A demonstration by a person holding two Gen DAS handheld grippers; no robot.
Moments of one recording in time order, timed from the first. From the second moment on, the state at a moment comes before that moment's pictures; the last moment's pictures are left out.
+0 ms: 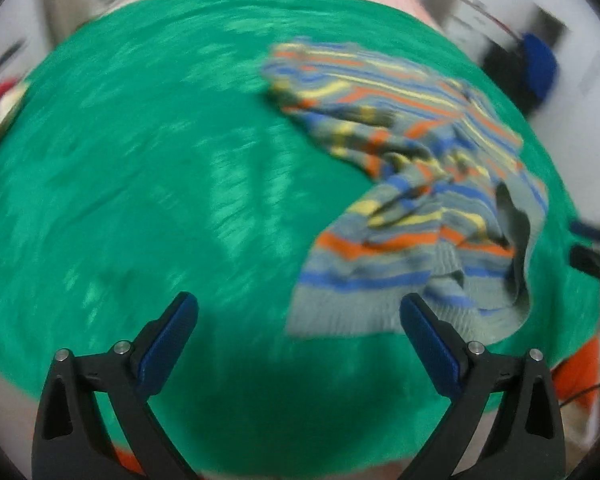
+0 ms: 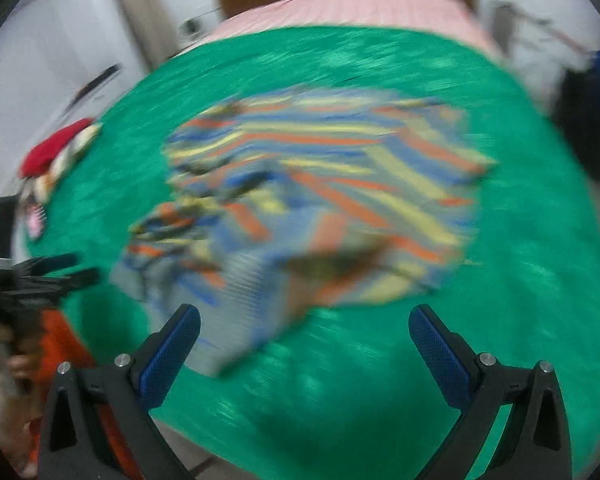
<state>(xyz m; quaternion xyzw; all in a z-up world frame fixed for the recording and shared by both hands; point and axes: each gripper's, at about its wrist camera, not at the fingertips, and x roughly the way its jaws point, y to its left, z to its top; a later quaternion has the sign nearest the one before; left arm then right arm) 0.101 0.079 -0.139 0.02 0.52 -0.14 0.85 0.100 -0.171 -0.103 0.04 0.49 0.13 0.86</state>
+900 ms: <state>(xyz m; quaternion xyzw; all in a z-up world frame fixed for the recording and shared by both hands) 0.021 0.111 -0.143 -0.07 0.56 -0.21 0.80 -0.061 -0.307 -0.128 0.22 0.52 0.10 0.82</state>
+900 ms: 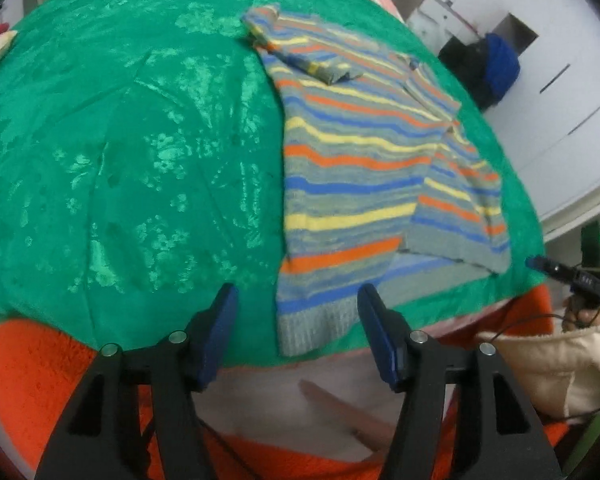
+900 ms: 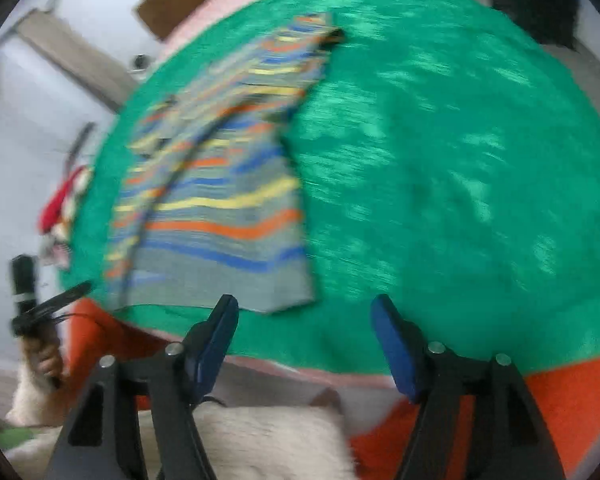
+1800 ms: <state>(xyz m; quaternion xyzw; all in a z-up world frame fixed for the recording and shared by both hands) 0.007 0.099 -0.162 -0.01 0.57 -0.16 0.80 -0.050 -0.320 -0.148 0.13 0.55 0.02 0.83</state>
